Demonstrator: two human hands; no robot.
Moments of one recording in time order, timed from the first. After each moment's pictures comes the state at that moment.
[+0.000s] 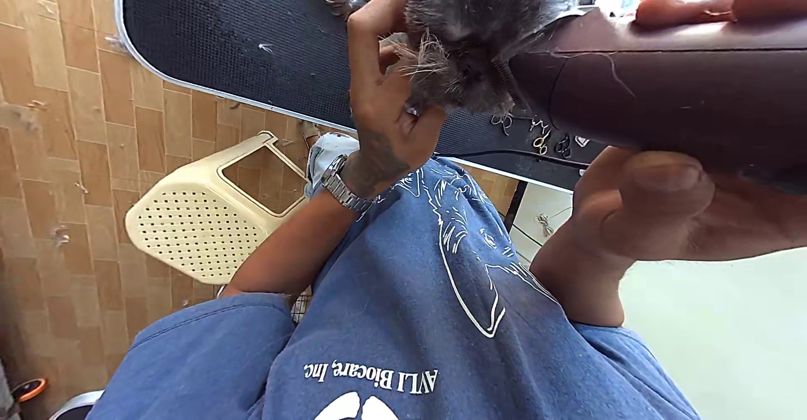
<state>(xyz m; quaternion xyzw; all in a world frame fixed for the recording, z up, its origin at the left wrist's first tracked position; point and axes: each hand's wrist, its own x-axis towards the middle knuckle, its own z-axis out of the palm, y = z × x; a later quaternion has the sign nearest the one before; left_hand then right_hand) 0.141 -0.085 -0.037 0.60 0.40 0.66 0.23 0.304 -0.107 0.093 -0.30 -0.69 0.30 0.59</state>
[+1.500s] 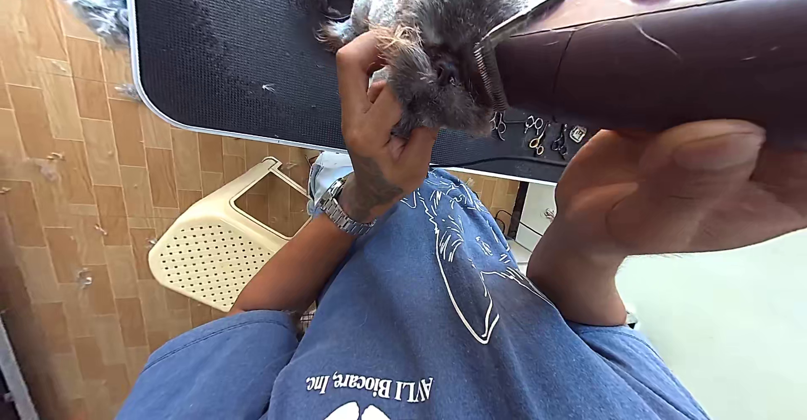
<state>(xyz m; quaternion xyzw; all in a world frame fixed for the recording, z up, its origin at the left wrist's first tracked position) 0.127 -0.073 -0.021 0.60 0.37 0.66 0.25 0.282 -0.093 0.096 -0.35 -0.62 0.23 0.67</state>
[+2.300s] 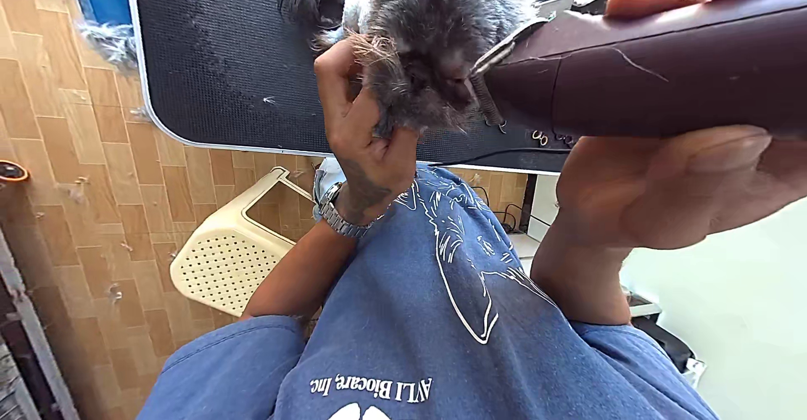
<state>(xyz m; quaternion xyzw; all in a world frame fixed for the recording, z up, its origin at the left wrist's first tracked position) 0.122 -0.074 -0.022 0.60 0.39 0.65 0.25 0.295 -0.095 0.095 -0.30 -0.59 0.29 0.69</state>
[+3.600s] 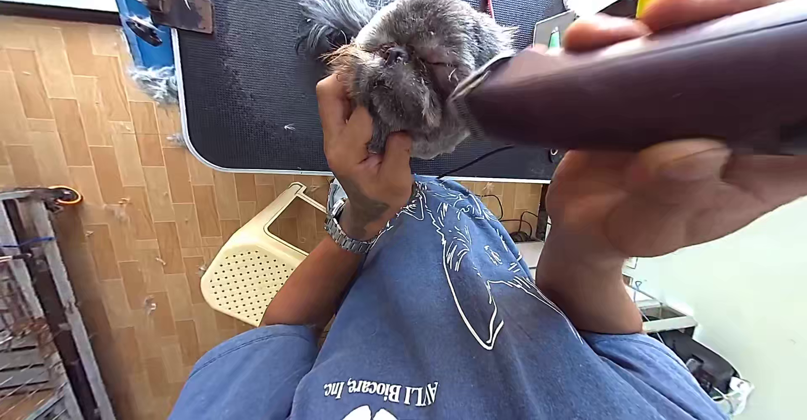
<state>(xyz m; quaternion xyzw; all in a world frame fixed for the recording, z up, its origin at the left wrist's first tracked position) 0.111 -0.058 -0.011 0.59 0.38 0.66 0.28 0.283 -0.082 0.096 -0.30 -0.58 0.30 0.70</state>
